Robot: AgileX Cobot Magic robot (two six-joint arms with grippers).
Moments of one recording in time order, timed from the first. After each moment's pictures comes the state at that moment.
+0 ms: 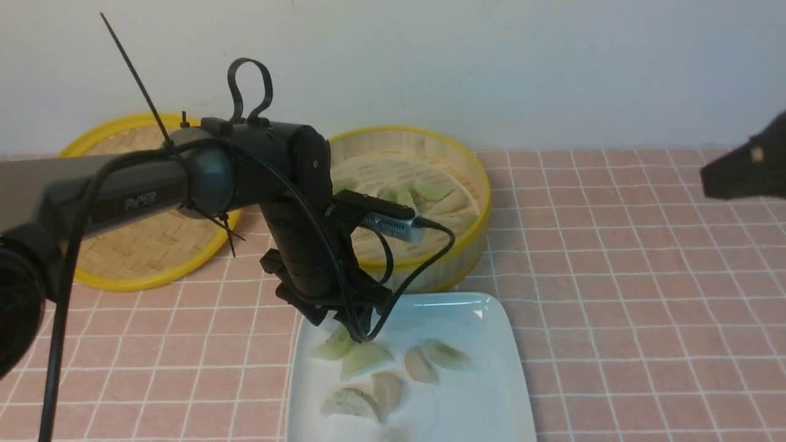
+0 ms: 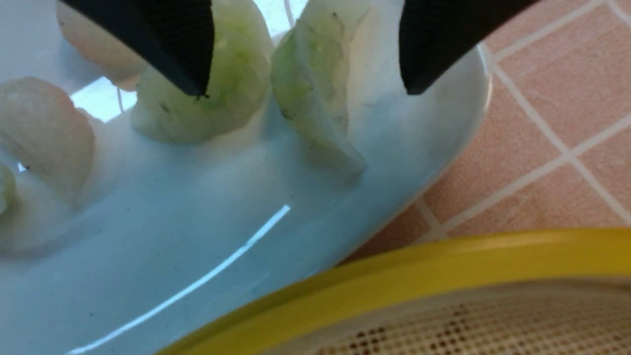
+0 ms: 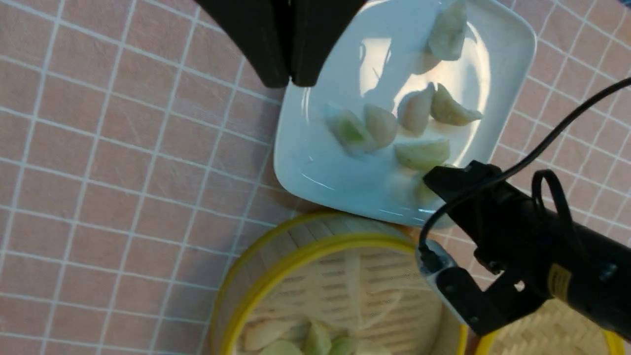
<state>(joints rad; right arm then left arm) 0.07 1.22 -1.27 0.51 1.19 -0.31 -0.45 2.02 -1.46 -0.19 0.98 0.11</state>
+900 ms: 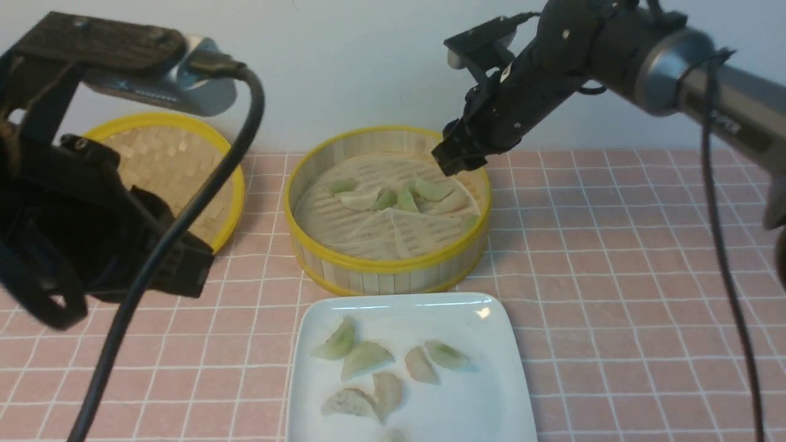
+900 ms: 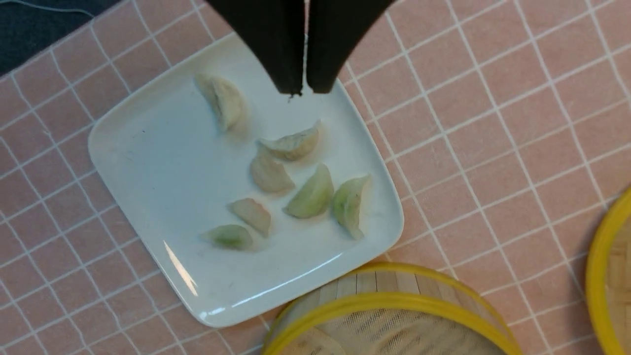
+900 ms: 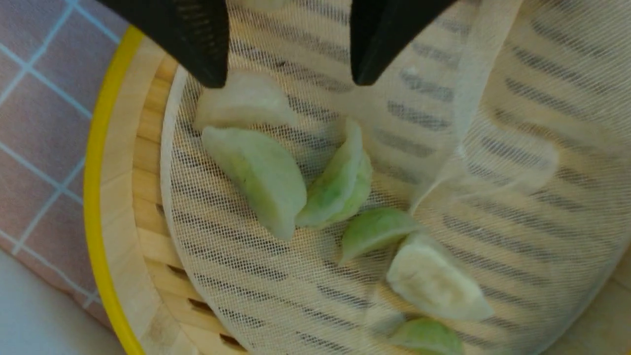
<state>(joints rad) 0.39 2.27 -2.09 0.27 1.00 -0.39 -0.45 1.05 -1.16 -0.16 1.10 -0.02</state>
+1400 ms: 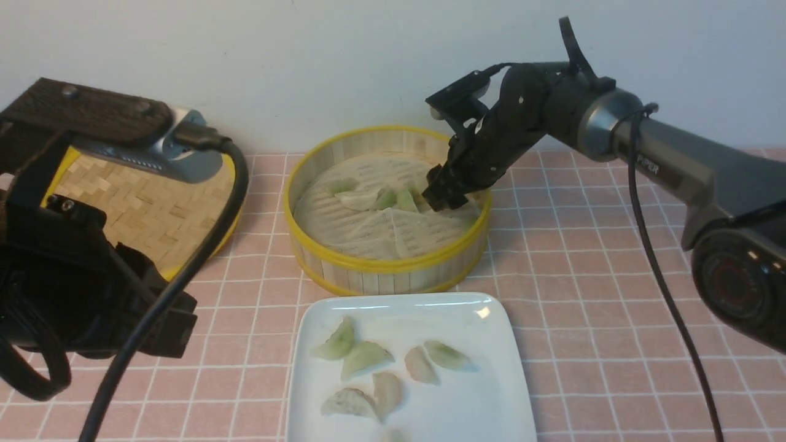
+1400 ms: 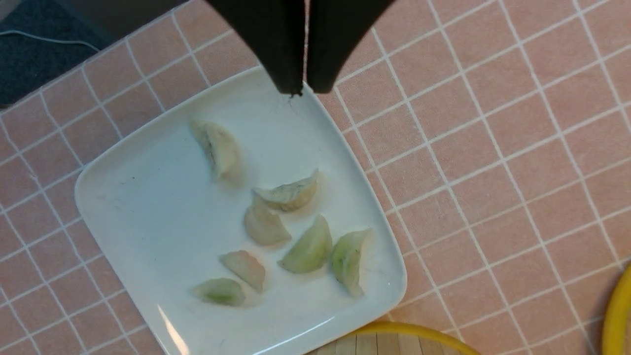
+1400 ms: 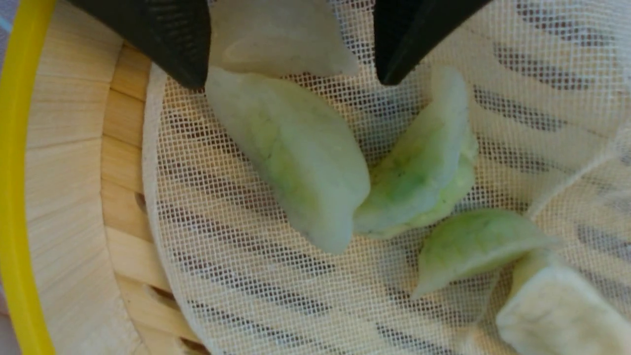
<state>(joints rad) 0.40 2.44 -2.17 0.19 0.93 -0.41 -0.45 1.01 -1.08 -0.16 1.12 -0.03</state>
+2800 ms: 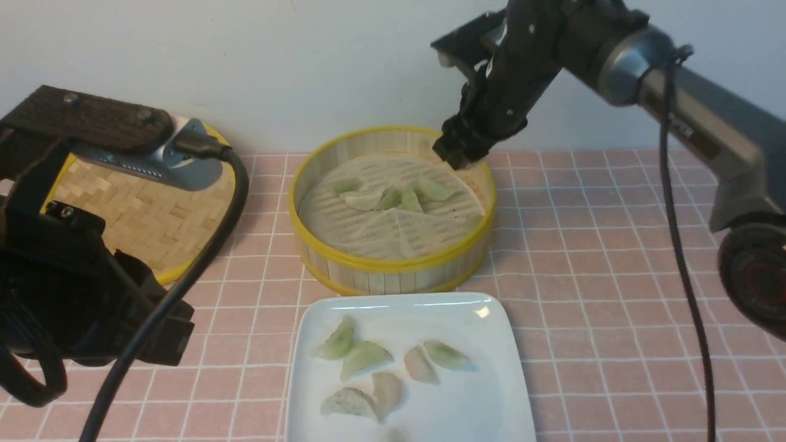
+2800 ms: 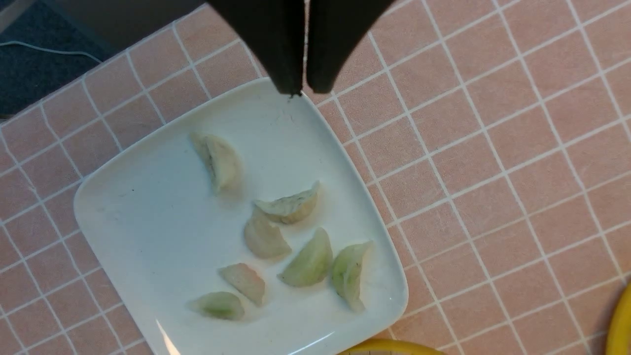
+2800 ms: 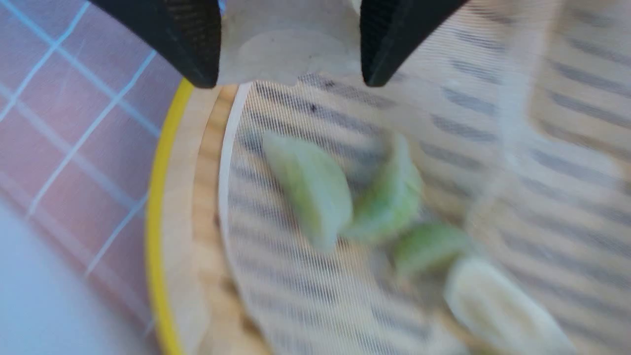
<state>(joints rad) 0.42 2.32 -2.35 0.09 1.24 -0.28 -0.45 1.01 -1.08 -0.16 1.14 -0.03</state>
